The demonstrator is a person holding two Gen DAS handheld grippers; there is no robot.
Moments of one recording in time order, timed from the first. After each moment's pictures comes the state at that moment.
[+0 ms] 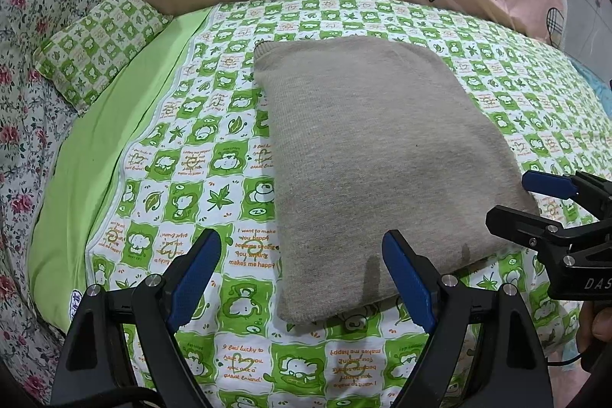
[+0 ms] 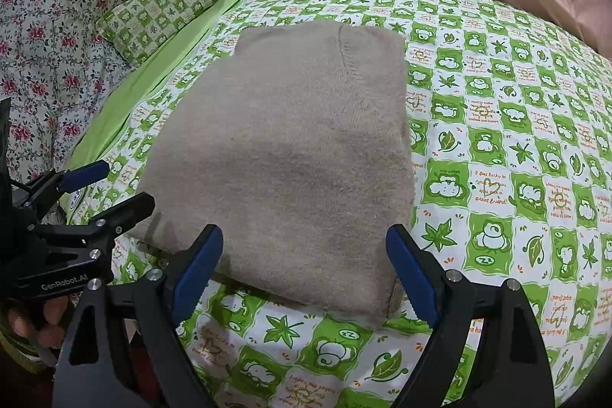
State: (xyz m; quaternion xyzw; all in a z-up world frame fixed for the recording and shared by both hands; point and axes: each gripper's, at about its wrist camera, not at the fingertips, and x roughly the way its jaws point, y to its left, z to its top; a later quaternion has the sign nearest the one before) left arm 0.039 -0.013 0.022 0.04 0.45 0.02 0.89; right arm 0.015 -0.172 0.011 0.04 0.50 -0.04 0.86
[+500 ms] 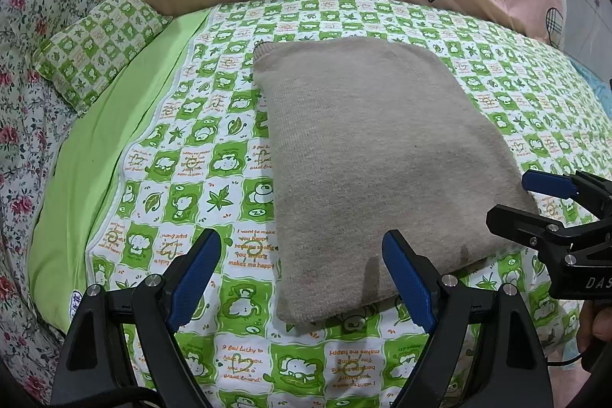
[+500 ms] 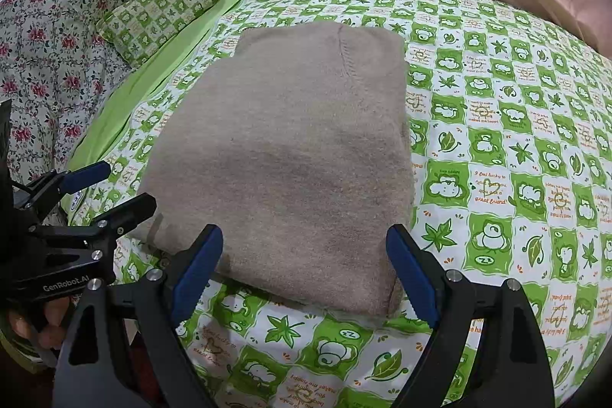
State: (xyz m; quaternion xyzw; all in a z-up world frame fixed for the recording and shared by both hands) left arm 0.039 -0.013 0.022 0.04 0.45 0.02 0.89; right arm 0.016 -0.172 0.012 0.04 0.50 -0.04 0.86
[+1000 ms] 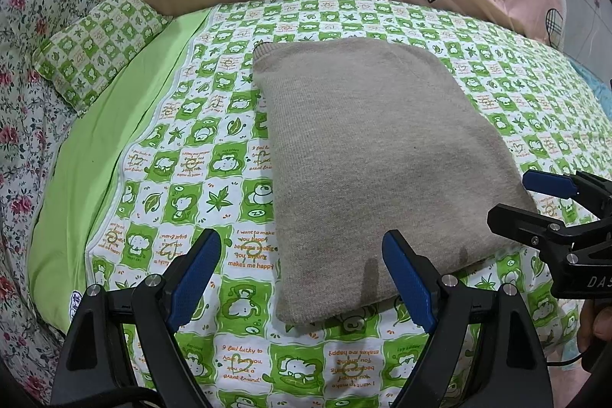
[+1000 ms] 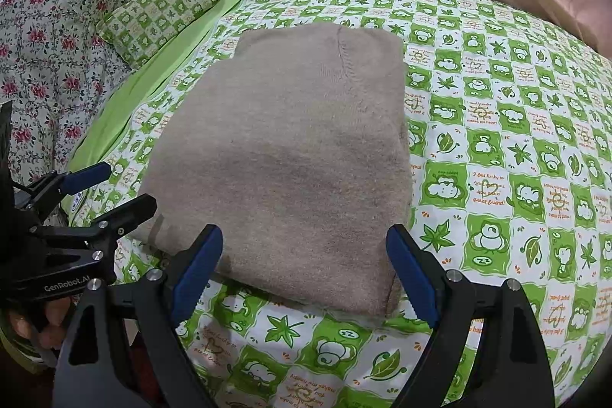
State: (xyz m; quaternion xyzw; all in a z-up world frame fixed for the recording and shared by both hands) left arm 0.040 -0.014 0.022 0.04 0.45 0.02 0.89; right arm 0.015 -0.172 0.014 0.04 0.50 -0.04 0.86
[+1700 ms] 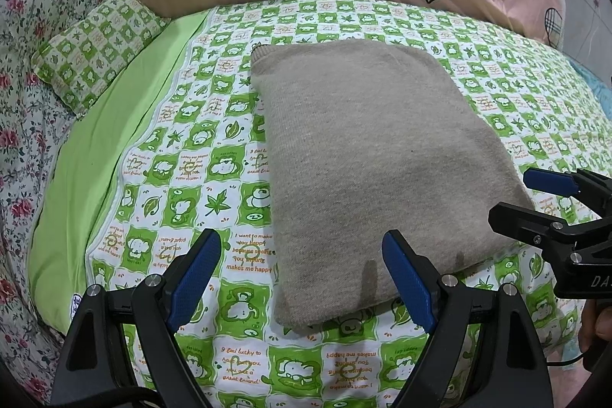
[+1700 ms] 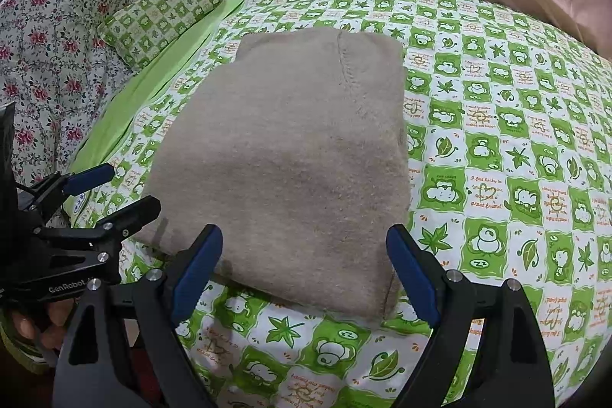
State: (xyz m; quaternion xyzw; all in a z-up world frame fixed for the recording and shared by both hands) left arm 0.042 -0.015 0.024 0.04 0.45 0.01 0.89; right arm 0.016 -0.171 0.020 0.04 0.50 -0.04 0.86
